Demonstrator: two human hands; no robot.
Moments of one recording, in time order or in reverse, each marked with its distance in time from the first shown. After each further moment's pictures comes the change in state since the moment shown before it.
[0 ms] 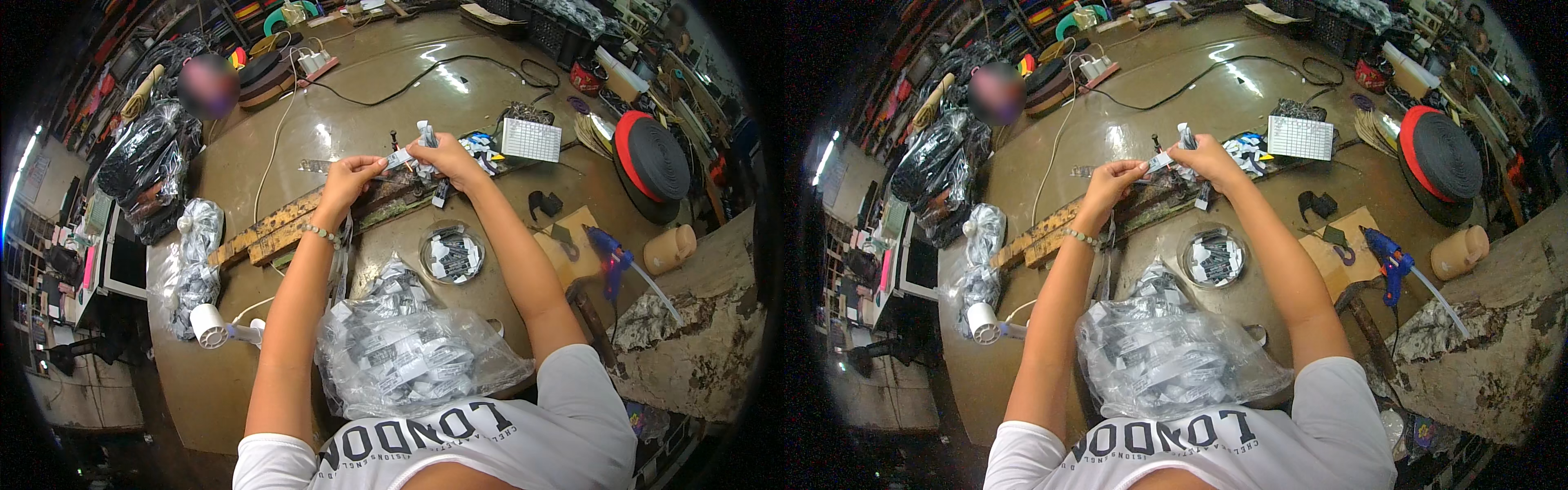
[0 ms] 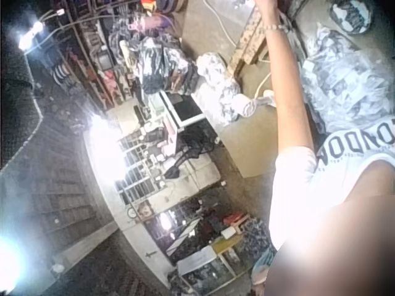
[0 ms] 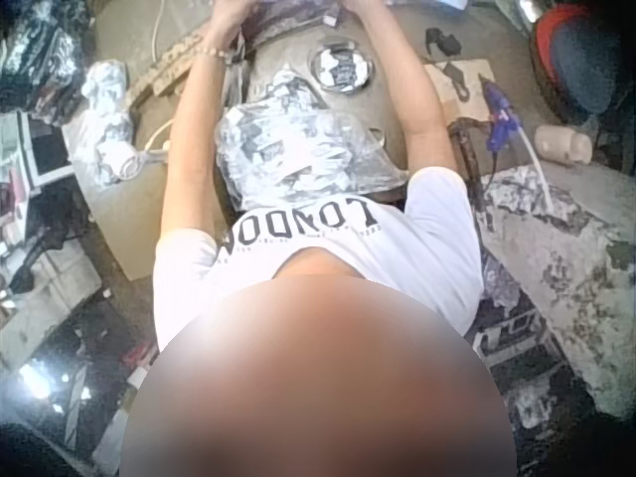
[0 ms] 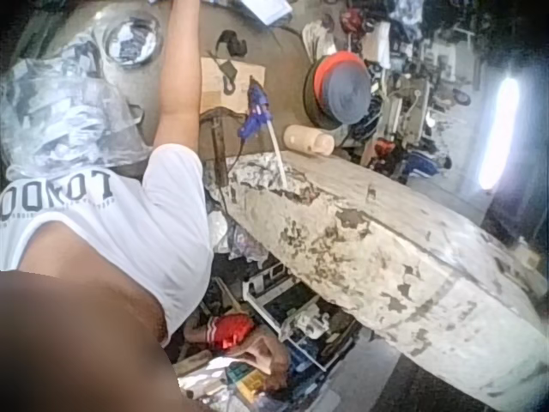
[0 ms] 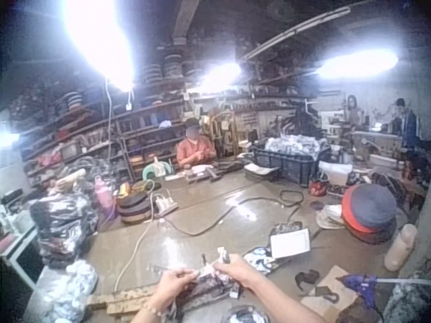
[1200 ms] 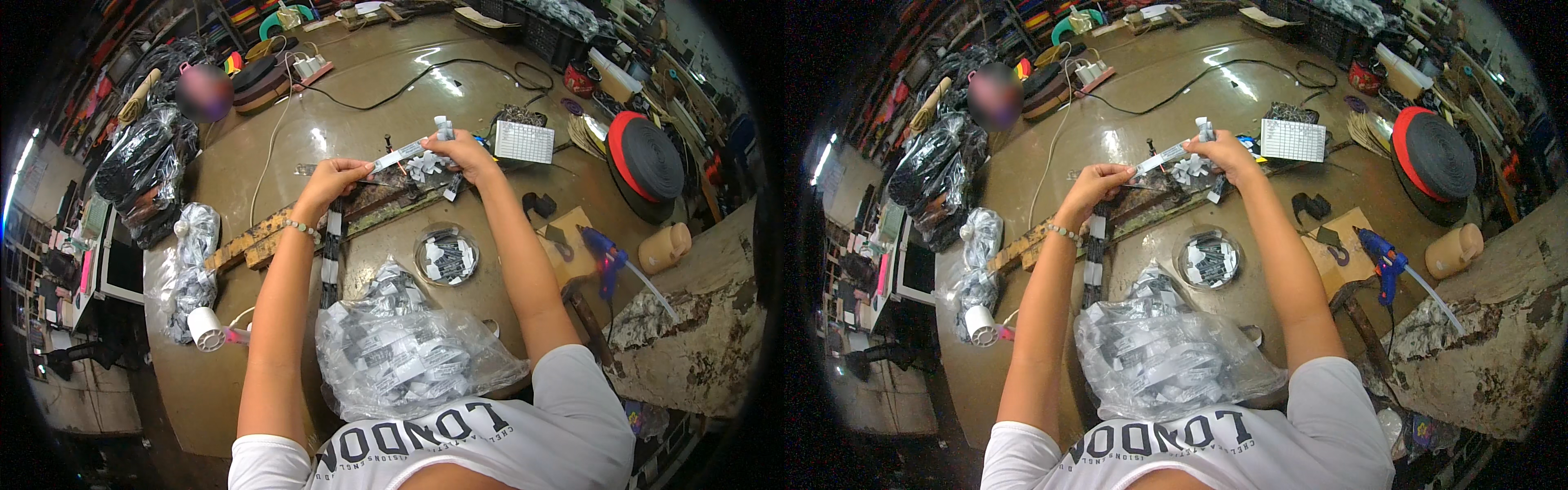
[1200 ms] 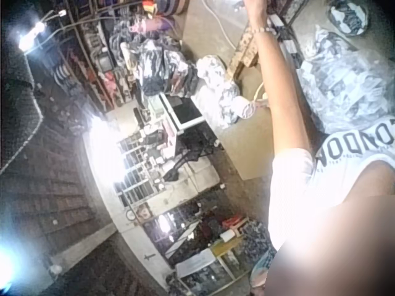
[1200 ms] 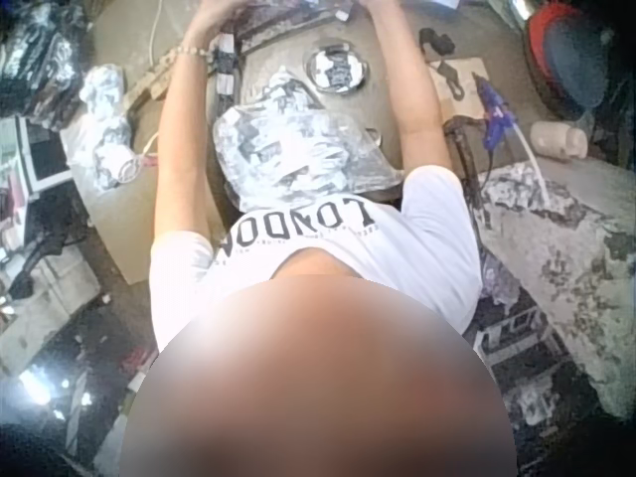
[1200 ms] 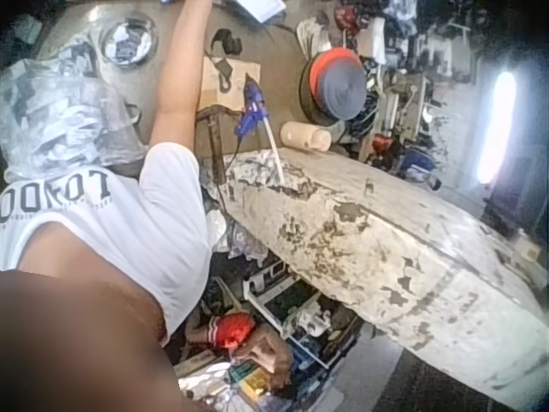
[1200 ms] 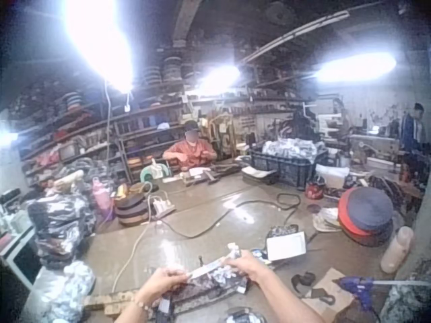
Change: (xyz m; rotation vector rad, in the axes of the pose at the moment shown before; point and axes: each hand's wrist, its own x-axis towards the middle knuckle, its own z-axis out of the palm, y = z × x) left_hand 0.008 0.008 -0.024 0.105 -0.106 -0.063; right_hand -0.002 -0.007 -0.036 0.012 0.083 0.085
